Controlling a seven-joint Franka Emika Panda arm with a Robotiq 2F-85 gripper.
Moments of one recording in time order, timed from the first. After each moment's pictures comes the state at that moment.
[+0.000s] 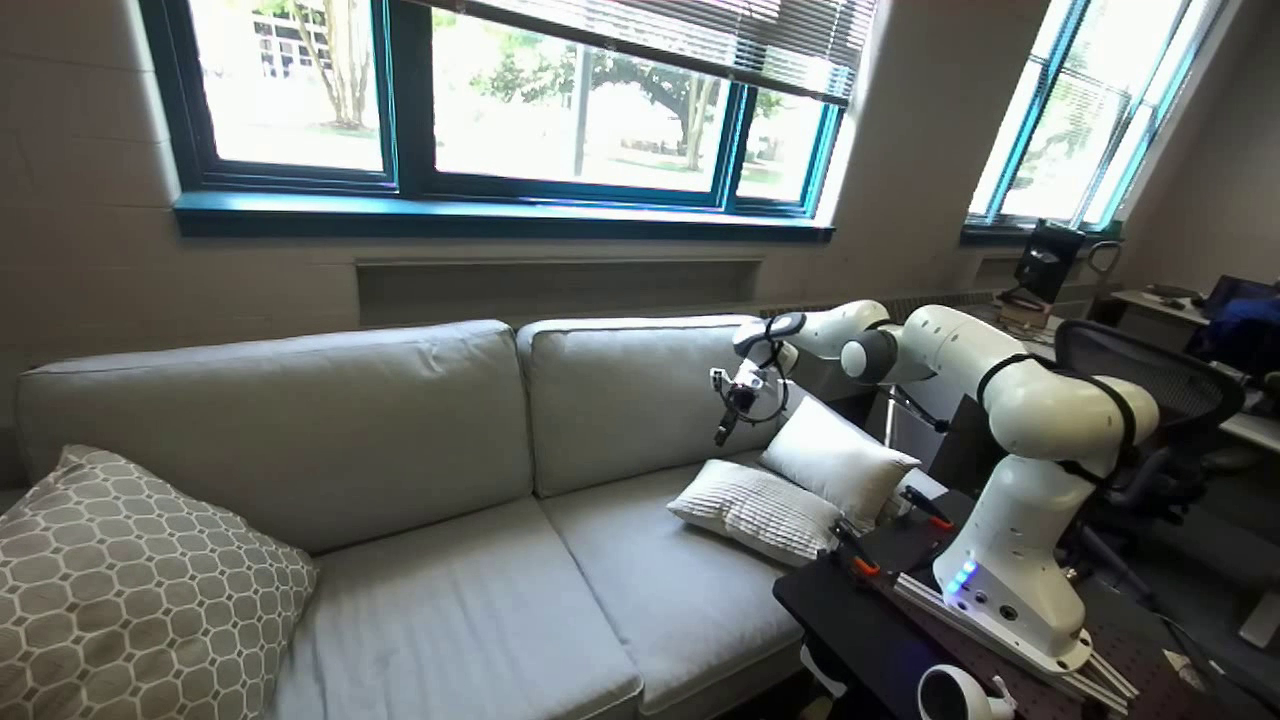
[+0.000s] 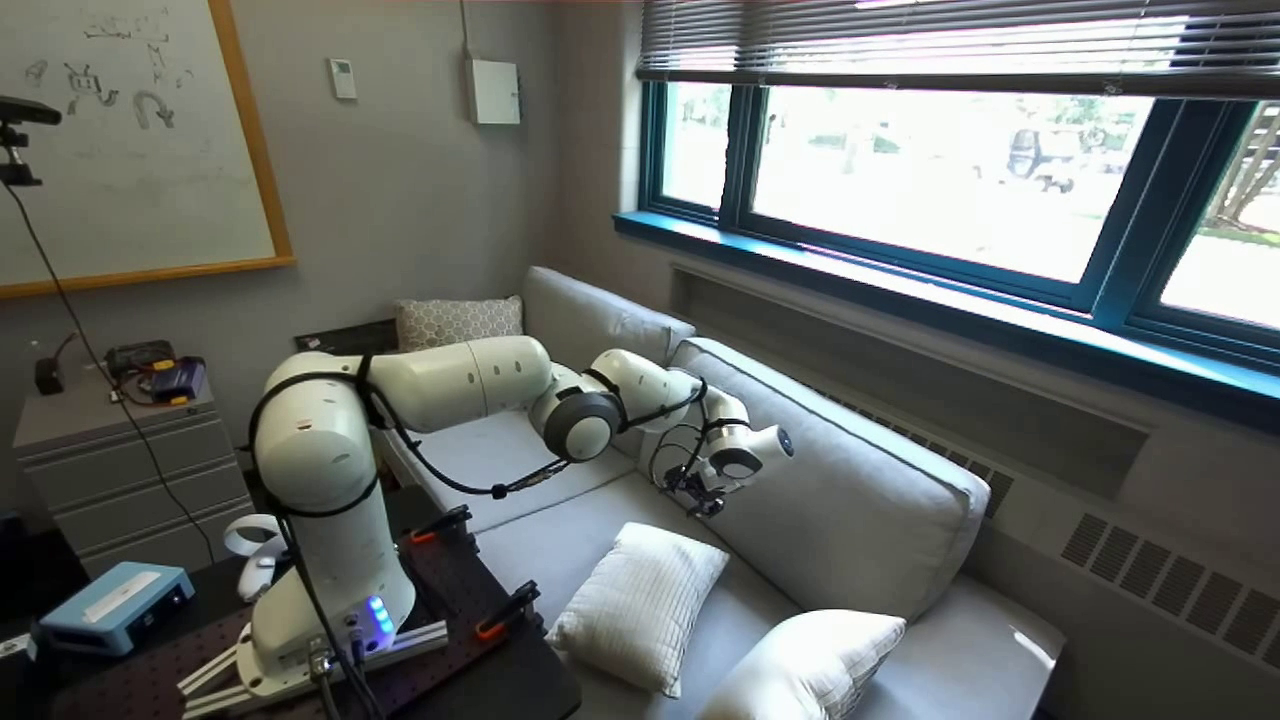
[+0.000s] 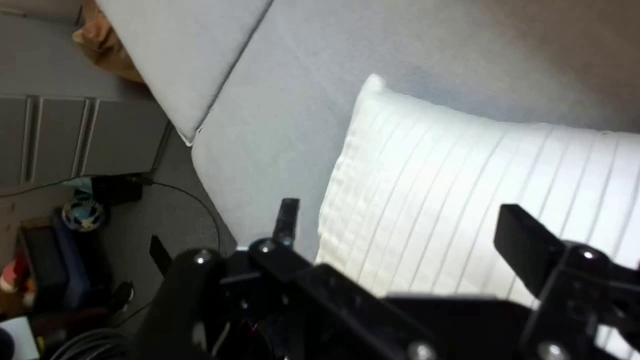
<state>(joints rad) -0.21 1.49 -0.05 -0.74 0.61 1.75 2.06</state>
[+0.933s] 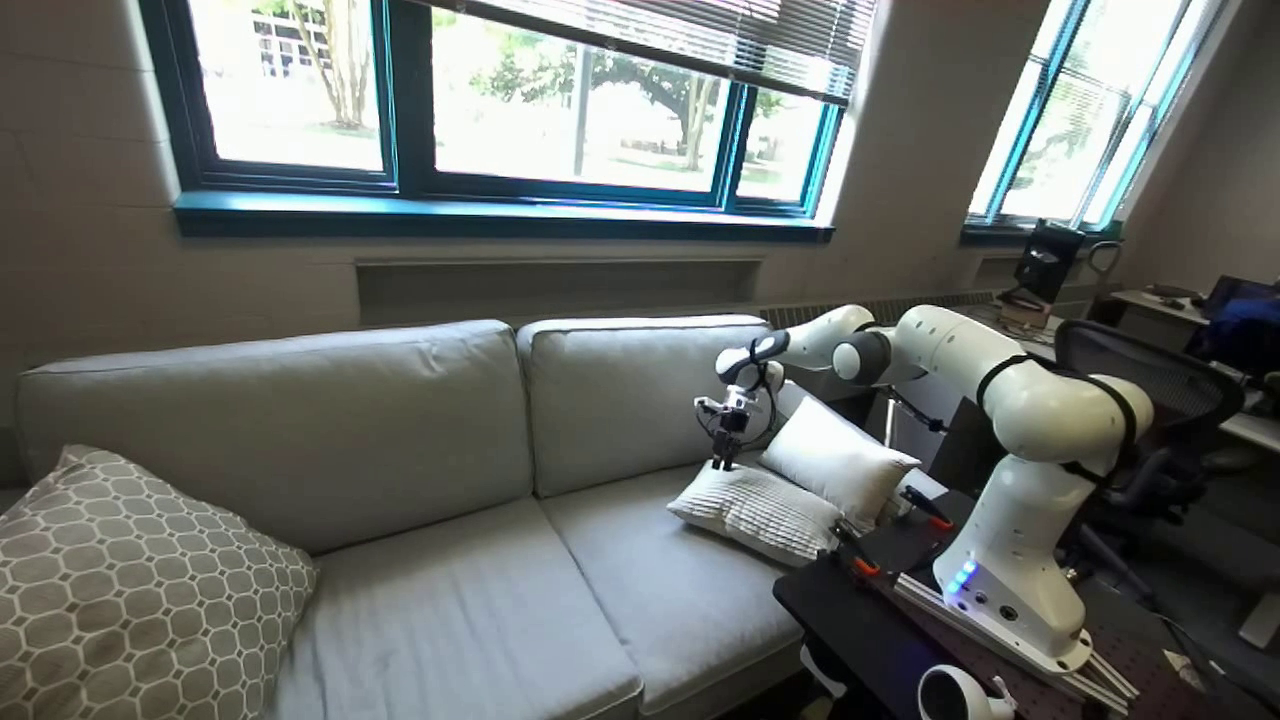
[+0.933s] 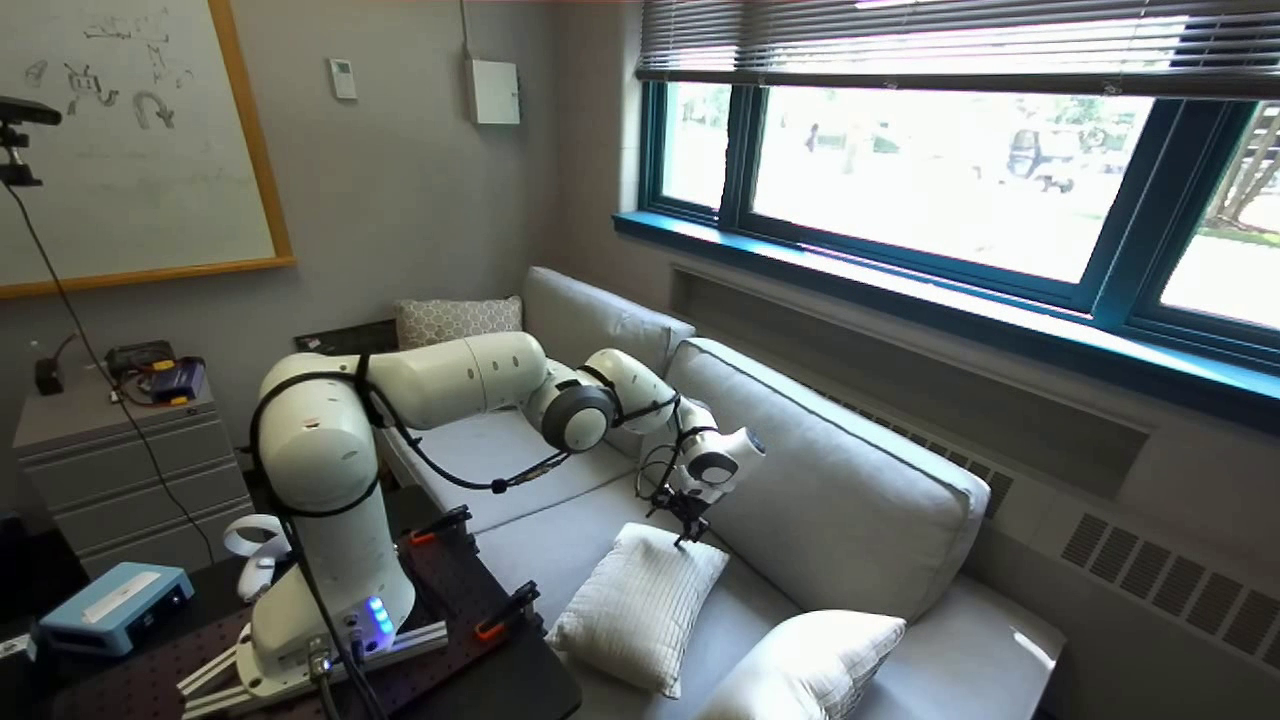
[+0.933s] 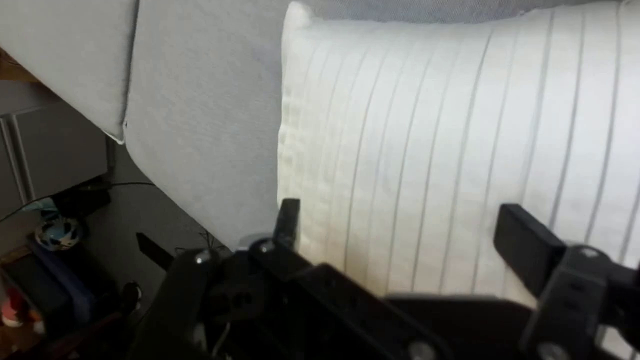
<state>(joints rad) -0.13 1.50 -0.05 -0.86 0.42 1.90 2.36</state>
